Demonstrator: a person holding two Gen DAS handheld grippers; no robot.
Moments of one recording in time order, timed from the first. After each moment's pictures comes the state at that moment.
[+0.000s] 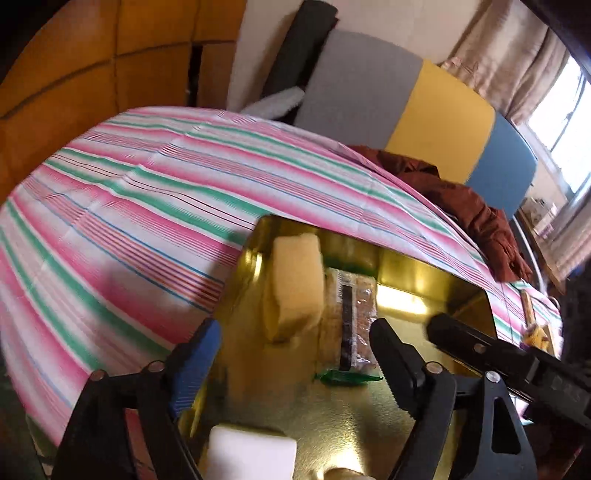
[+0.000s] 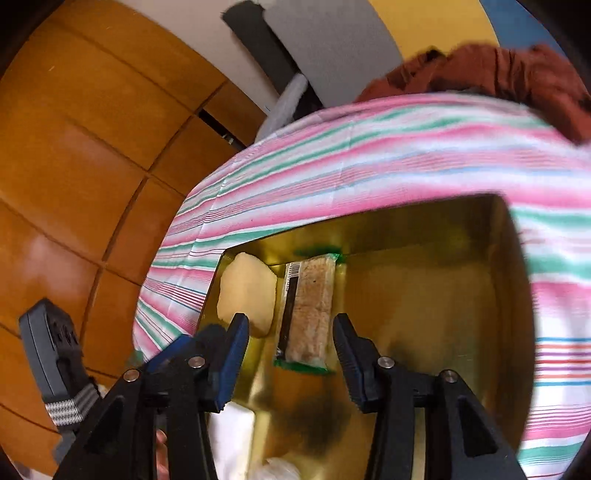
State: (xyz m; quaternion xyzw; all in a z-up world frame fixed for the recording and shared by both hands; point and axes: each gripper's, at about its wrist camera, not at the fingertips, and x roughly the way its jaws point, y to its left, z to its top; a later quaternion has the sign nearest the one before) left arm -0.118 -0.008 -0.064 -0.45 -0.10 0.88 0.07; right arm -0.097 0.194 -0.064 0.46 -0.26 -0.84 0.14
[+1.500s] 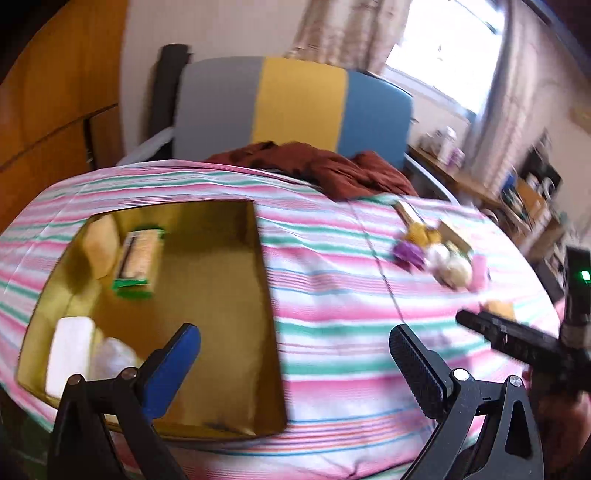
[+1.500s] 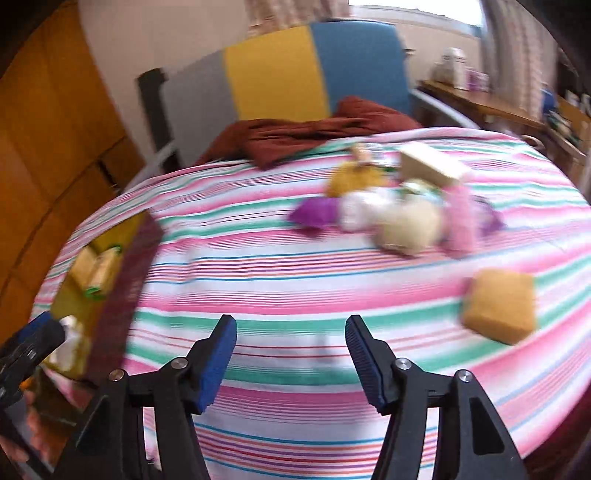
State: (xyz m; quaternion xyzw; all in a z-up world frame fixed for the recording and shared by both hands) left arm 0.069 0.185 -0.027 -0.39 0.02 0.89 0.25; right arm 0.148 0.427 -0.065 0.40 -0.17 -0.89 -0.11
